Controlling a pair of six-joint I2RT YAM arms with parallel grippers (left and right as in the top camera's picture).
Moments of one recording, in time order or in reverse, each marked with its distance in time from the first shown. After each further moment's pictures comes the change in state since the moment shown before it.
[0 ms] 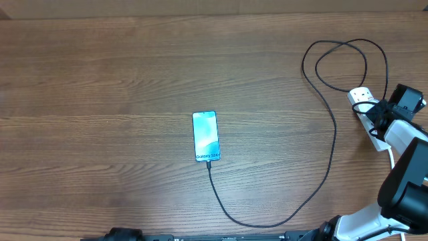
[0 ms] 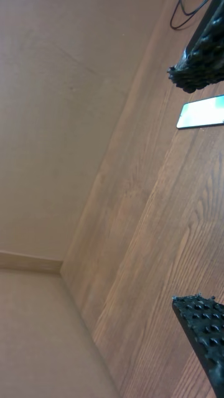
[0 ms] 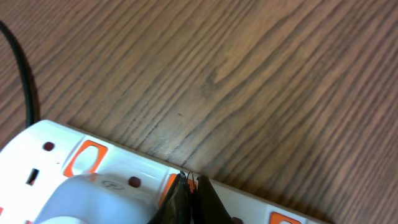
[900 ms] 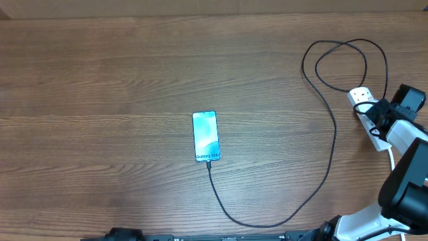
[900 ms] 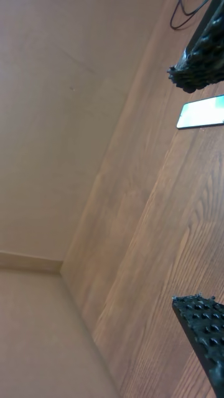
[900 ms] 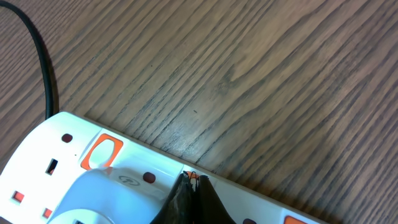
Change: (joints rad) left arm 0.000 0.000 0.000 0.000 0.000 0.000; right arm -0.008 0.000 0.010 -0.017 -0.080 -0.026
